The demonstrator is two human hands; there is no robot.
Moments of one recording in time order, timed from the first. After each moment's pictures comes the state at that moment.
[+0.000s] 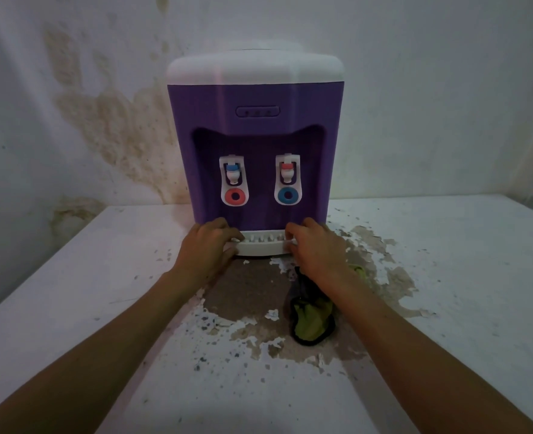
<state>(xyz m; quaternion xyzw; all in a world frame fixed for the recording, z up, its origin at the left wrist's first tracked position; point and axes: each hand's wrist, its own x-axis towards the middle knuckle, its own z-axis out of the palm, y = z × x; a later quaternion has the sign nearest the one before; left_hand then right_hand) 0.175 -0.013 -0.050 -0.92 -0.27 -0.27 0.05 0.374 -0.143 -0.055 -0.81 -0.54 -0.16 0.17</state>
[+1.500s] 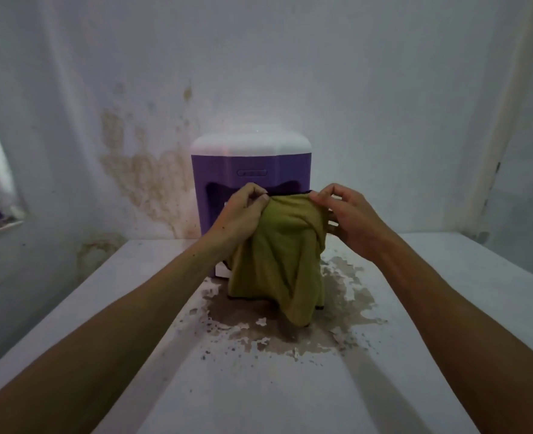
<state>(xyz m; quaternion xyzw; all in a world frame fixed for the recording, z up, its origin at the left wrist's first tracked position) 0.190 -0.149 0.119 -0.80 -0.25 -0.38 -0.39 0.366 -0.279 0.121 -0.53 -0.47 0.28 0.65</state>
